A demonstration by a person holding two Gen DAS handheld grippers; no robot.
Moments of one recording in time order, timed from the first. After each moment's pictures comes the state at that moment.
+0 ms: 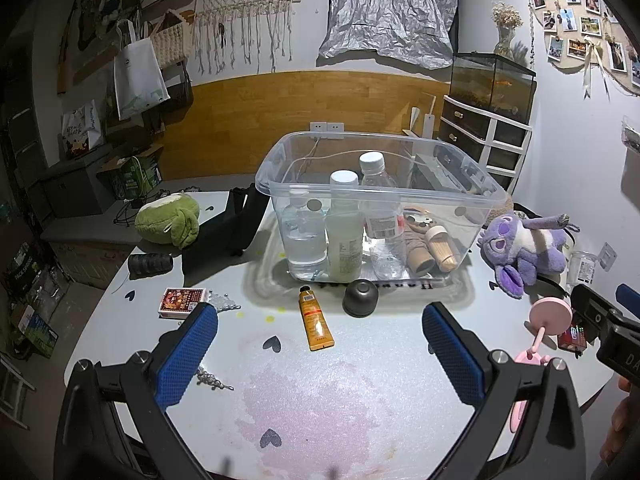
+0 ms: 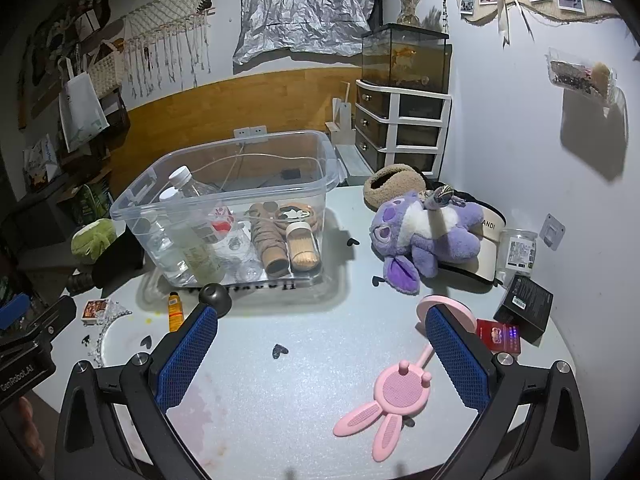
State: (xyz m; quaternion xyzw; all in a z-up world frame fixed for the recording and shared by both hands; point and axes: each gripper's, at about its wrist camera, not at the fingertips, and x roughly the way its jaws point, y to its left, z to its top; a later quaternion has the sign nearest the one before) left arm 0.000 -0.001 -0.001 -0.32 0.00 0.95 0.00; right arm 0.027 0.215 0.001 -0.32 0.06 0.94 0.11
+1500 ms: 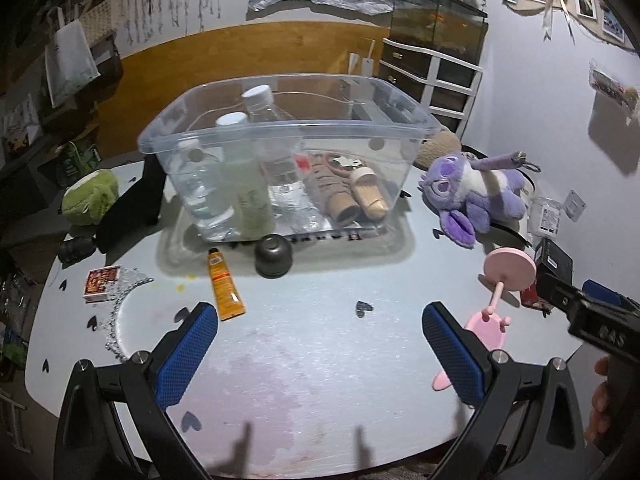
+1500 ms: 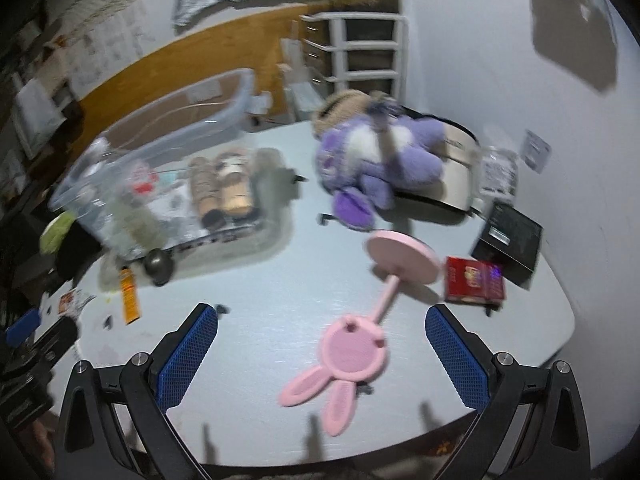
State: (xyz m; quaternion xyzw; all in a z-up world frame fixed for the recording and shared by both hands) left arm -0.026 0.086 -0.037 -0.40 0.02 0.91 0.10; right arm 0.022 0.305 -0.050 -0.42 0.13 0.88 0.16
